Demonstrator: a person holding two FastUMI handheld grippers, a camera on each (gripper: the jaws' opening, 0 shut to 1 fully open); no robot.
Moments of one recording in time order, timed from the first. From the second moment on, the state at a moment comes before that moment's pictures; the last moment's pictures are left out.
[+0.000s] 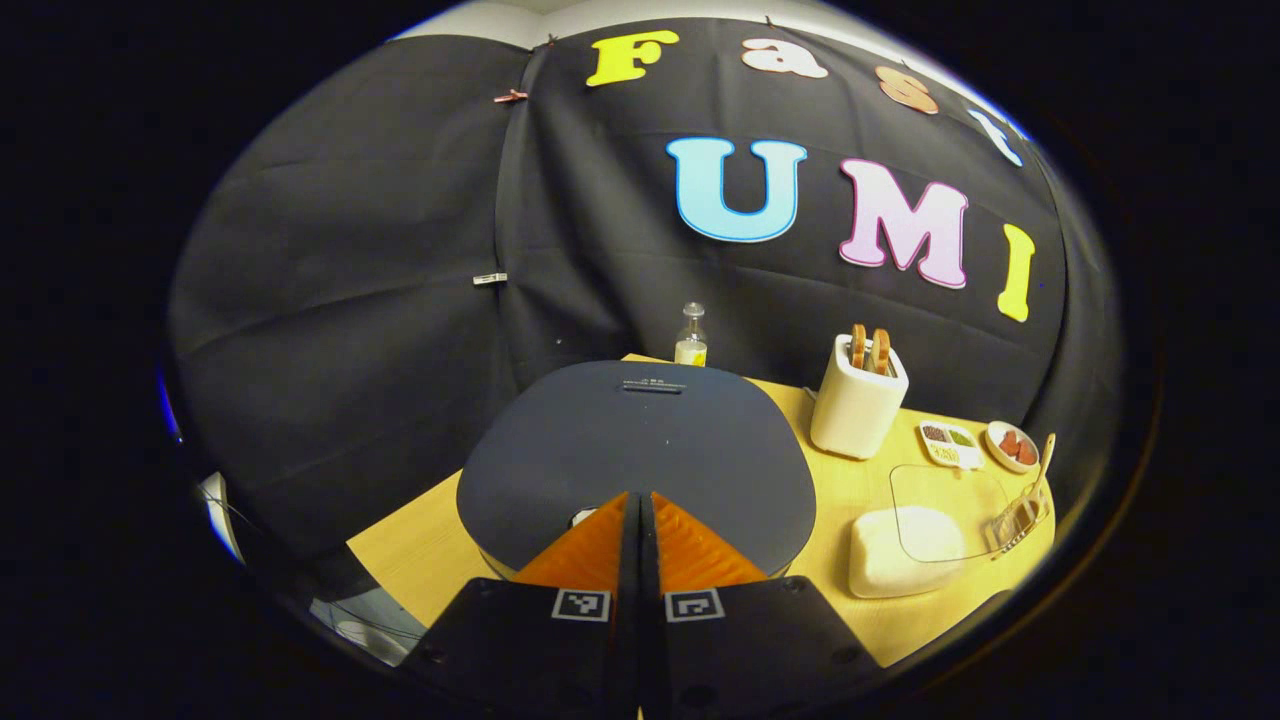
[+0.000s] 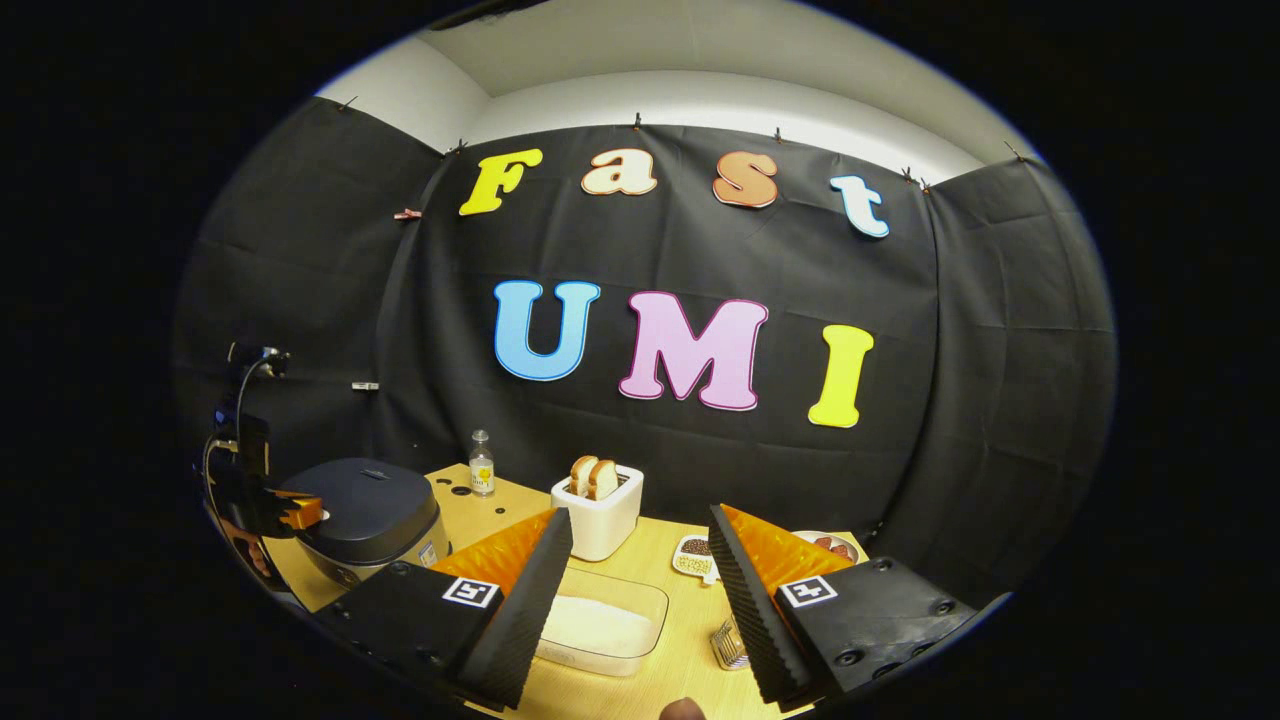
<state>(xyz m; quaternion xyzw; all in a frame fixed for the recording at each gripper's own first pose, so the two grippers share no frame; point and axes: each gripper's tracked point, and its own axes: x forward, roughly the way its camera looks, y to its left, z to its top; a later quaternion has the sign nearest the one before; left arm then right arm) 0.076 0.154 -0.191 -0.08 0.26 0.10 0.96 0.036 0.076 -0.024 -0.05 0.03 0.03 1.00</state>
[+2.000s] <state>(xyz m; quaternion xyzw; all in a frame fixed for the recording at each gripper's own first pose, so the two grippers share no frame) 0.039 0.102 -0.036 0.06 0.05 0.13 0.99 0.106 -0.055 -0.121 -0.02 0.11 -0.02 0.99</state>
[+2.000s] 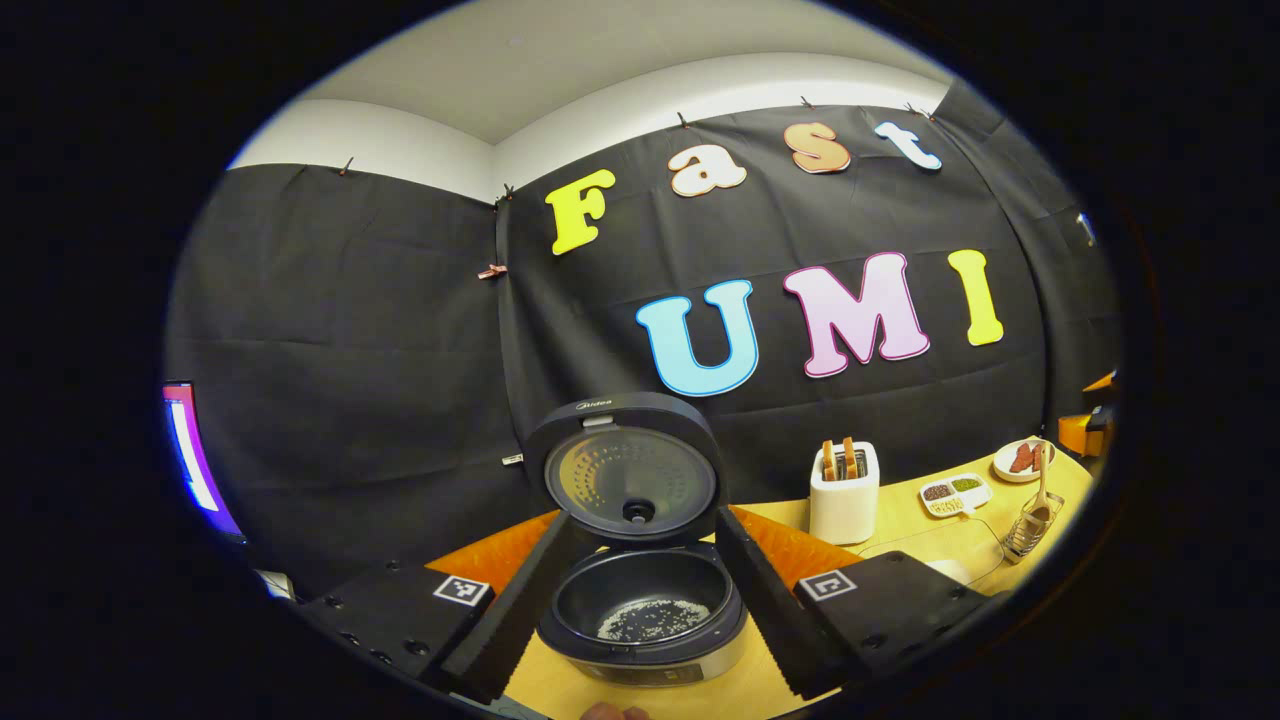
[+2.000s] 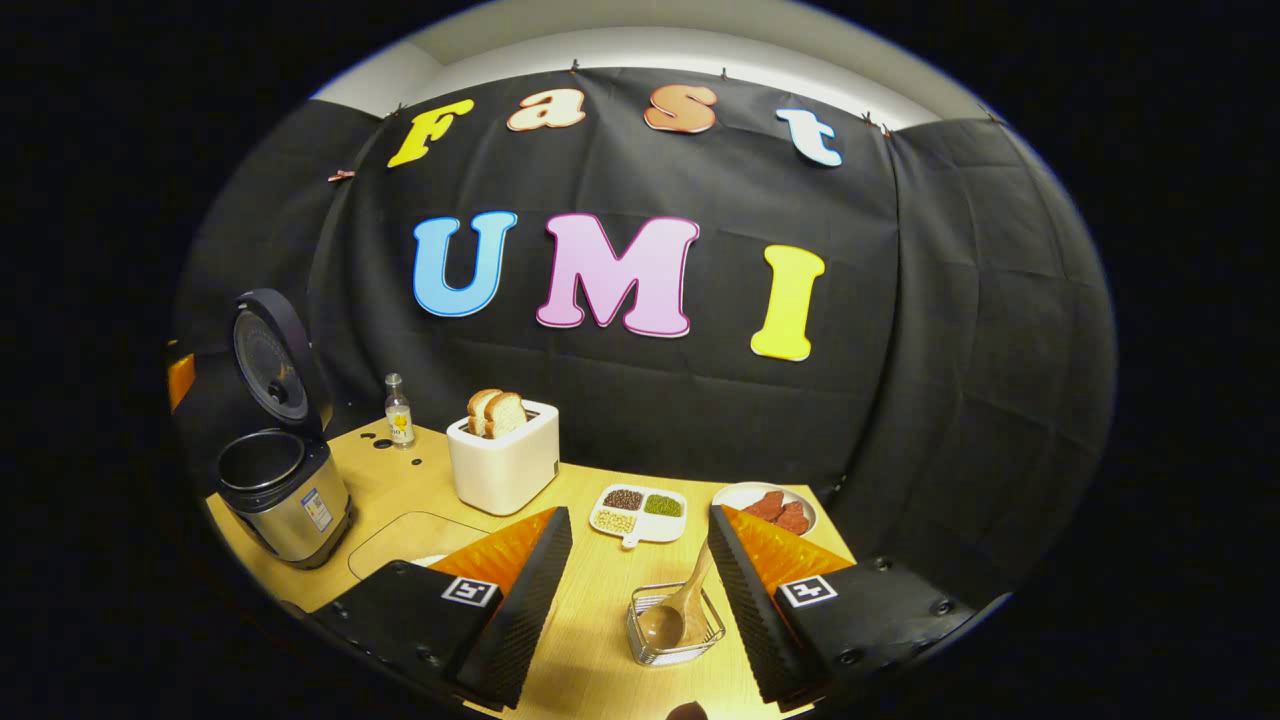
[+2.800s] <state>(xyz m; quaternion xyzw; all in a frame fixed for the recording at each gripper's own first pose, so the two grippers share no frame) 0.011 0.057 -0.046 0.06 0.08 0.13 0.99 0.195 -0.141 -0.255 0.08 0.26 -0.06 0.96</state>
